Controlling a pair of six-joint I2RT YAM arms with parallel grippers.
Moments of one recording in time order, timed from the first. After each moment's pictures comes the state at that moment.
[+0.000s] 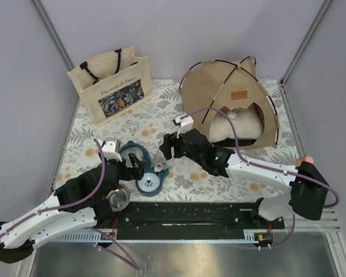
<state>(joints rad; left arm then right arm) -1.05 0.42 0.65 -0.67 -0.59 -0.63 1.02 1.37 0.96 0.05 0.24 0.43</state>
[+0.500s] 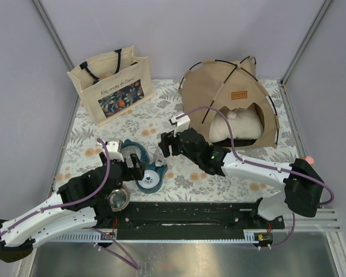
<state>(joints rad) -1.05 0.48 0.65 -0.73 -0.61 -0.68 1.02 1.43 0.97 0.12 0.30 0.33</state>
